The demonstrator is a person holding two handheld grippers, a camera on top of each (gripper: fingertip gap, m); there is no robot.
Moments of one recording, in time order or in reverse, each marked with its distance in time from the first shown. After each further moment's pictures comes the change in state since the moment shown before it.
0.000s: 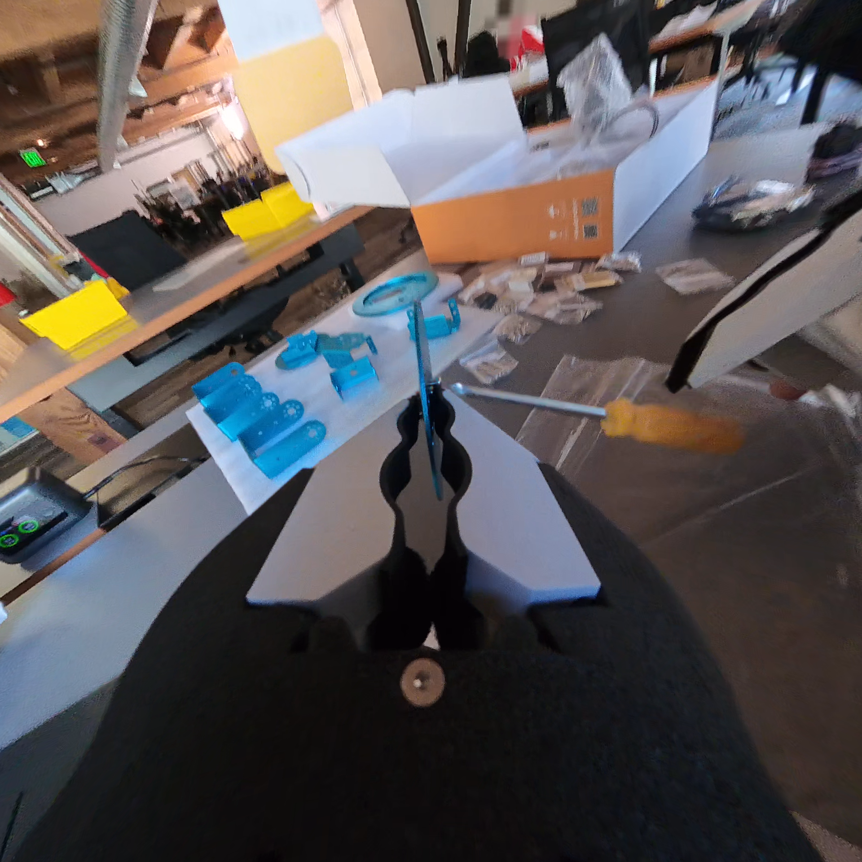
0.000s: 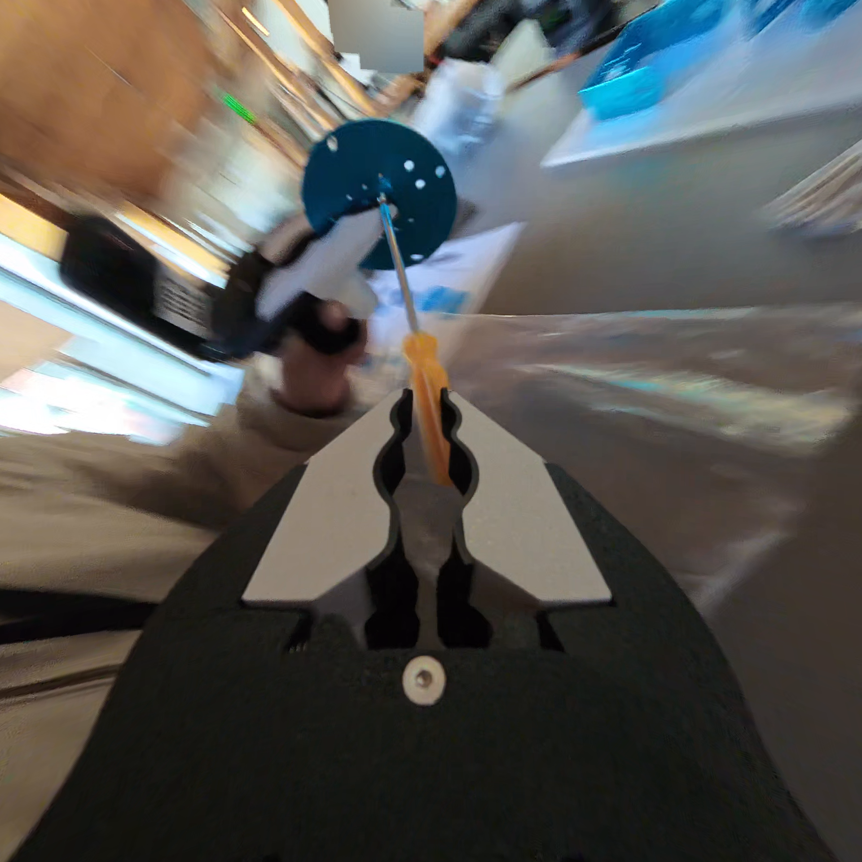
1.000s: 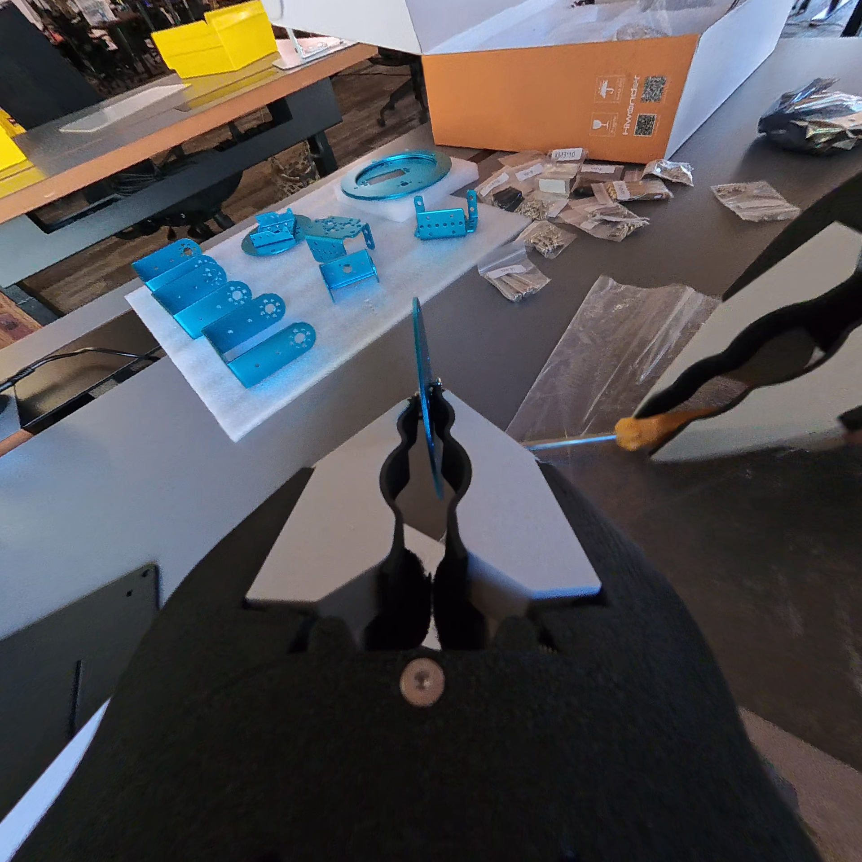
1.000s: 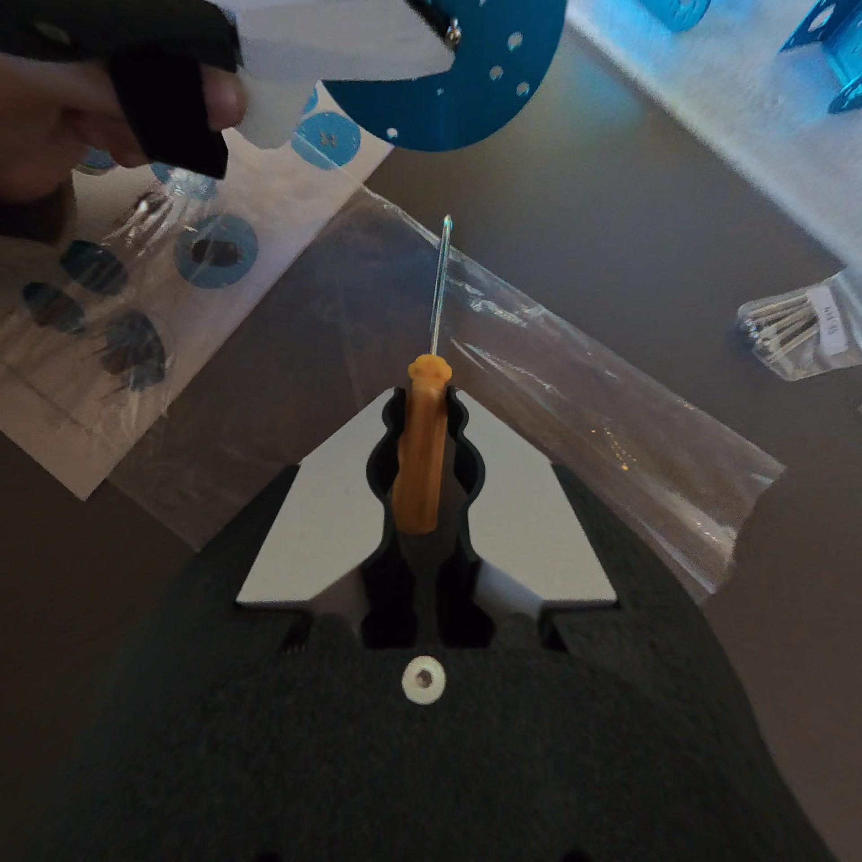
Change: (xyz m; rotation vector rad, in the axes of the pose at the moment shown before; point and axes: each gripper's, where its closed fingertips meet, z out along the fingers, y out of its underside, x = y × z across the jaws) left arm -0.020 0.054 0.010 -0.210 0.047 -0.135; right arm 0.045 0.029 0.053 -0.395 0.452 -0.564
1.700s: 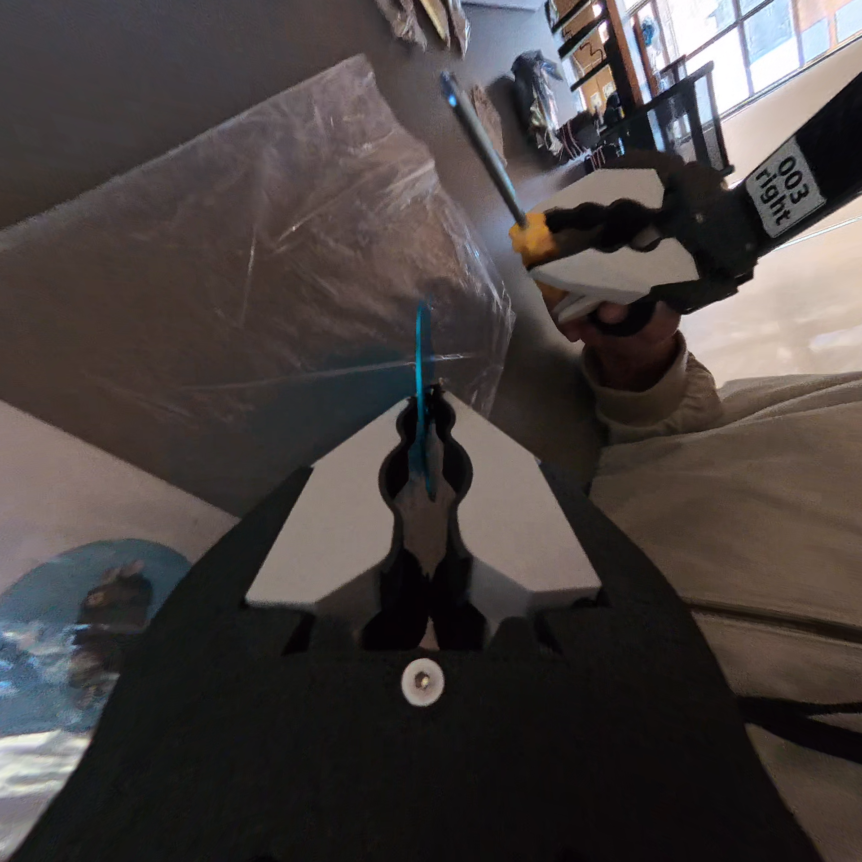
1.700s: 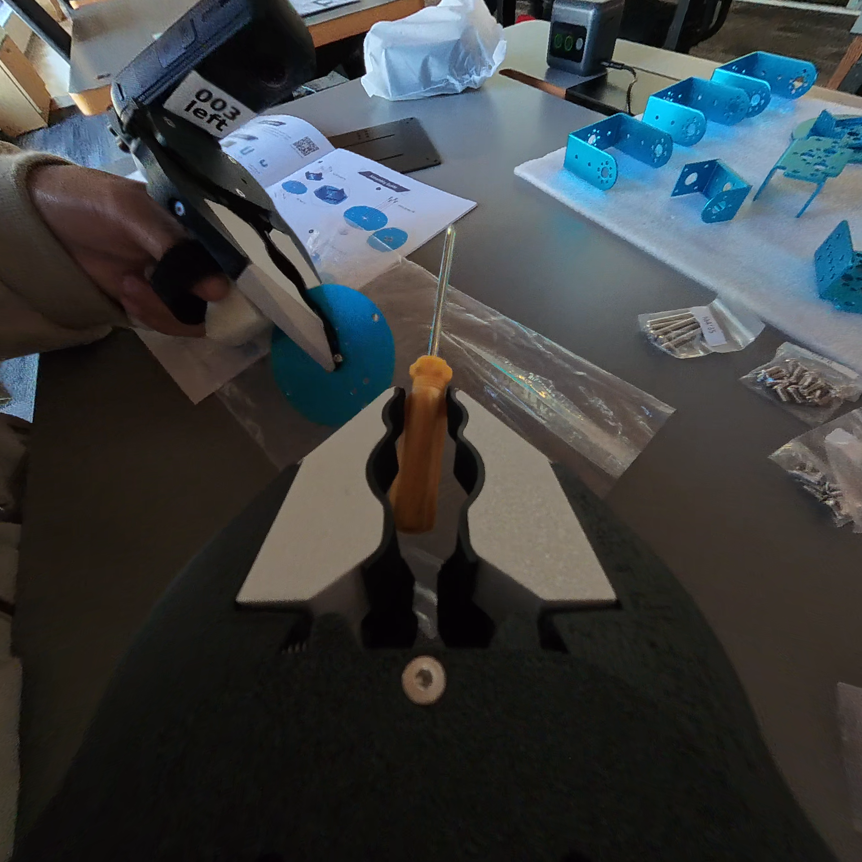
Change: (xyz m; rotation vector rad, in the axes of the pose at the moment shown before) left arm 0.137 0.032 -0.031 -0.348 0.619 -0.797; right arm 0.020 0.015 -0.082 0.345 -0.176 -0.008
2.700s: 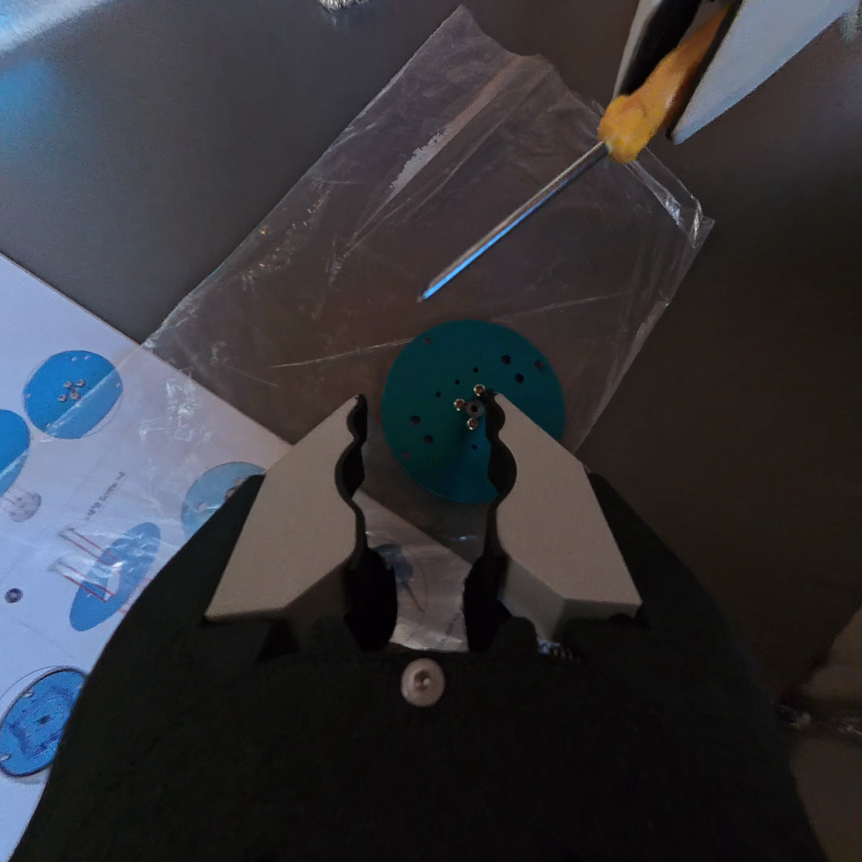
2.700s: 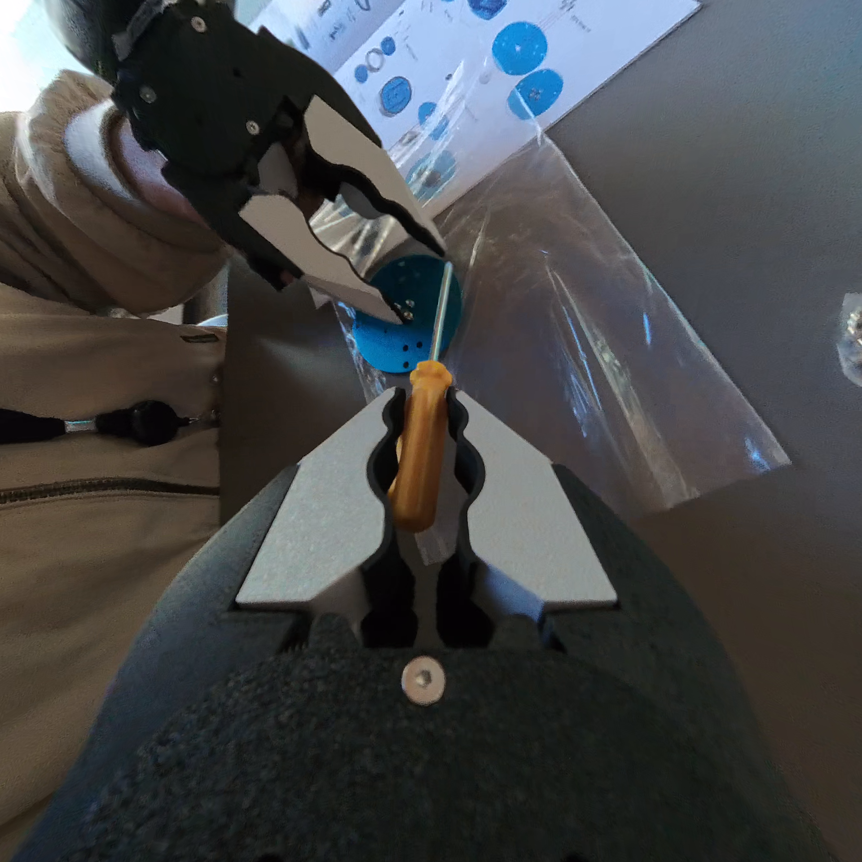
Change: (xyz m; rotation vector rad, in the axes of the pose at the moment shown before) left arm -0.025 0.010 -0.014 -0.060 -0.609 0.408; right arm -0.011 -0.002 -0.007 -0.428 -0.489 0.055
